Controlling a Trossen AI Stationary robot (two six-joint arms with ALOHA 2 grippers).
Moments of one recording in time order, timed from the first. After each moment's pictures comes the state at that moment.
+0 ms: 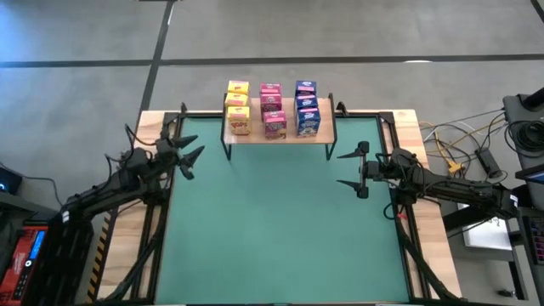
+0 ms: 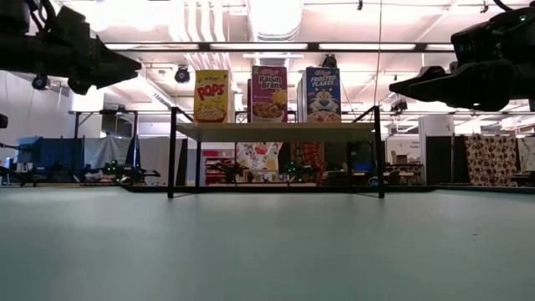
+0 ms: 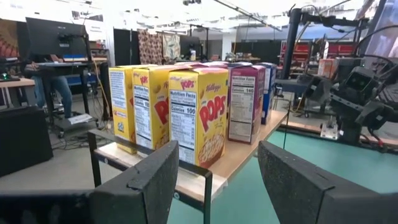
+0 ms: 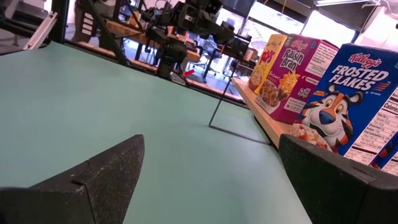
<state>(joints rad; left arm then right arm) 0.41 0.00 0.17 -0.07 -0.18 0.01 -0.42 0.40 0.01 0.40 -0.39 -0.39</state>
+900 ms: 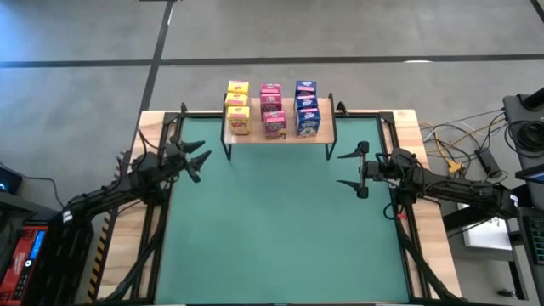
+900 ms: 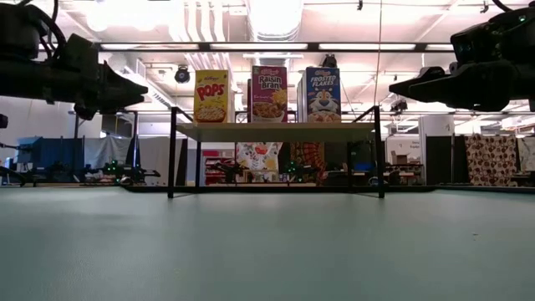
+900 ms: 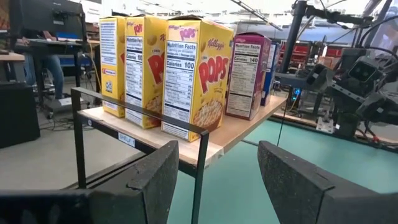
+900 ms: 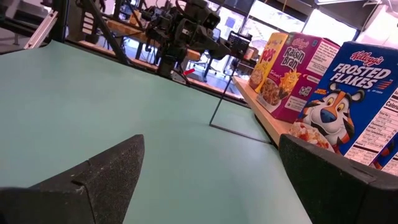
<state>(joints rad) 0.41 0.00 0.01 0.04 -0.17 -0.08 -0.42 0.41 0.01 0.40 -0.39 -0.39</state>
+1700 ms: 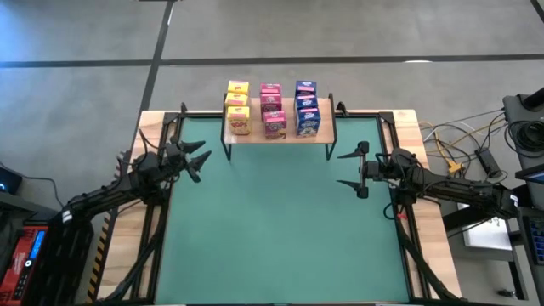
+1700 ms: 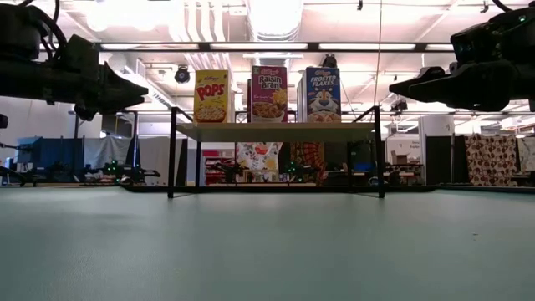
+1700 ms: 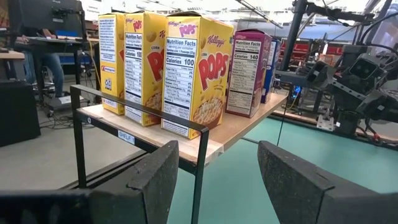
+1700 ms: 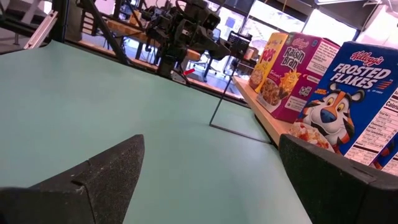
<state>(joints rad) 0.41 0.01 0.01 0.04 -0.17 -0.08 -0.42 0.41 0.01 0.40 -0.39 -0.39</state>
